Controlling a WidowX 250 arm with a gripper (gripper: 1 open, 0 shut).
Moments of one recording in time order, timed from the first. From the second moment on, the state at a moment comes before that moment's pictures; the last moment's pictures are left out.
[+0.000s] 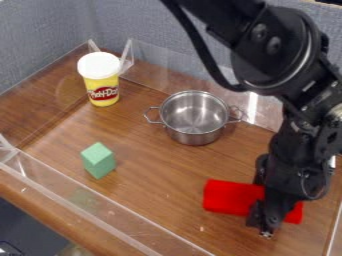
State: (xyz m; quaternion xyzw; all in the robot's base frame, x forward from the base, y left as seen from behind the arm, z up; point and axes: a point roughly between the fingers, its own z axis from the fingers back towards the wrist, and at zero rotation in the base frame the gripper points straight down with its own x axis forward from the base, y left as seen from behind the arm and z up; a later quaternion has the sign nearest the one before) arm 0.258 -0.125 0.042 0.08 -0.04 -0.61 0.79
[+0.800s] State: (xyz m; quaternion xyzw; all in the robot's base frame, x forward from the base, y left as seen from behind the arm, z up) arm 0.263 -0.113 0.033 0.08 -0.02 -0.60 0.80
